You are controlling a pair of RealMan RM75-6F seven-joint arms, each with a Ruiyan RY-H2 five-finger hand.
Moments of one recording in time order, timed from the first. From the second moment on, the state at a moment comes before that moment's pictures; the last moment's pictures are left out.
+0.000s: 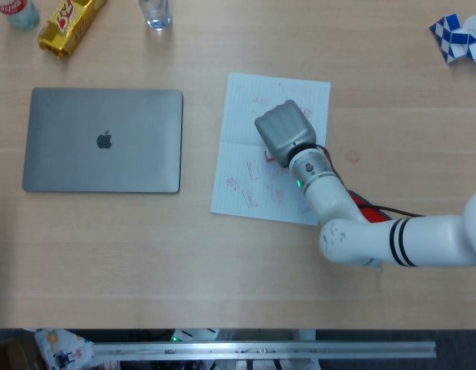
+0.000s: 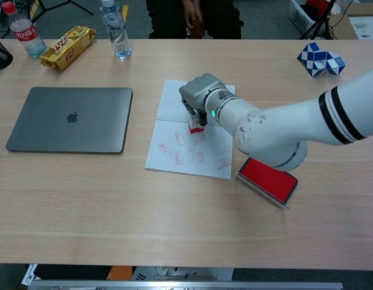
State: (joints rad) left arm -0.08 -1.02 0.03 -1.71 1.33 1.29 0.15; right arm 1.29 -1.84 0.11 -1.30 -0.21 0.90 -1.04
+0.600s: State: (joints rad) left arm -0.08 -1.02 0.03 -1.71 1.32 1.29 0.15; right arm 1.28 -1.86 0.12 -1.26 -0.21 0.89 -1.06
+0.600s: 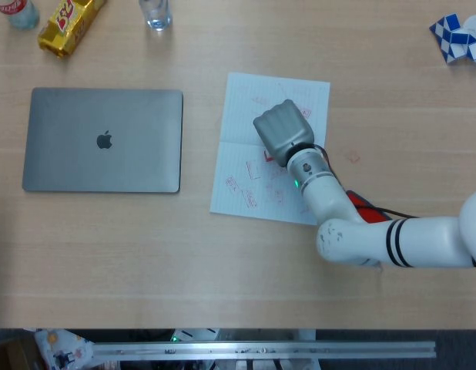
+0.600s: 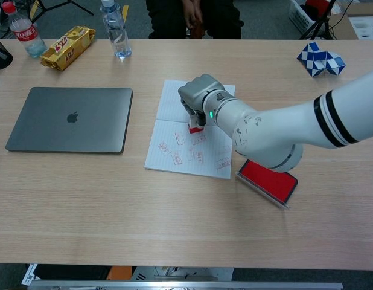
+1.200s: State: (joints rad) left arm -0.08 -1.02 0.03 -1.72 1.32 1.29 0.15; right arm 1.27 -1.87 0.13 -1.25 -0.21 0.90 -1.08
